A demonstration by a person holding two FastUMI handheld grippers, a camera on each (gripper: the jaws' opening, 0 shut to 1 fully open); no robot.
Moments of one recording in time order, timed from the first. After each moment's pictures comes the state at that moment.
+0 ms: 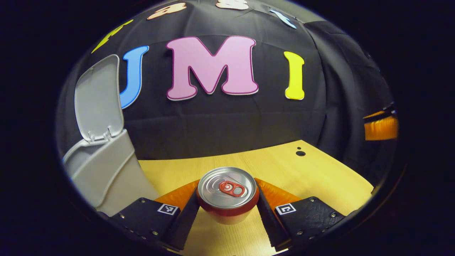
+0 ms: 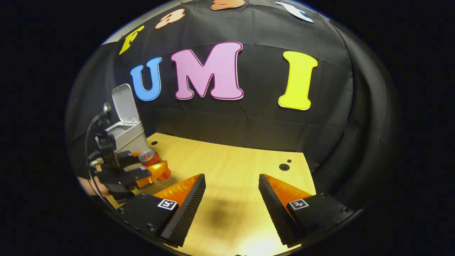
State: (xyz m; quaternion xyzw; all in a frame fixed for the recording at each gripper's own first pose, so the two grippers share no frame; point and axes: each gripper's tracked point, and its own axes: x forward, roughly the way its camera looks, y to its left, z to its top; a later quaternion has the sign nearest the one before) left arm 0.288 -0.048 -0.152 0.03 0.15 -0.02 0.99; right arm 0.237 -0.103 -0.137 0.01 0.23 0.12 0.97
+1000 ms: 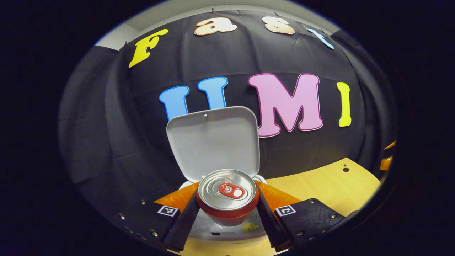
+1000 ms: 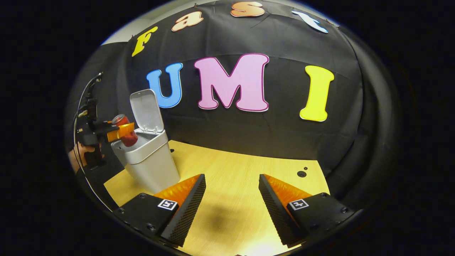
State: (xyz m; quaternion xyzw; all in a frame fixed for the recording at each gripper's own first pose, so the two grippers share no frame) left arm 0.212 0.179 -0.065 0.06 0.10 0.15 0.98; right arm 0.212 -0.023 -0.108 0.01 0.20 0.15 0.97
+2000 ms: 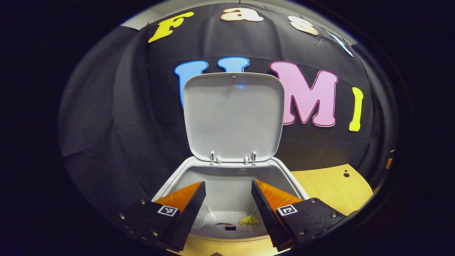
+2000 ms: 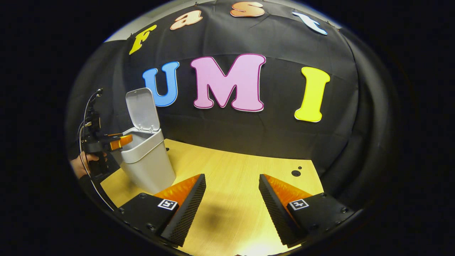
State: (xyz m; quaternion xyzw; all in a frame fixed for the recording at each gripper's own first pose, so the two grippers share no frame) left arm 0.211 0.201 -0.099 -0.02 0.11 0.17 0.98; right arm 0.211 -0.028 -0.105 0.00 0.20 0.13 0.97
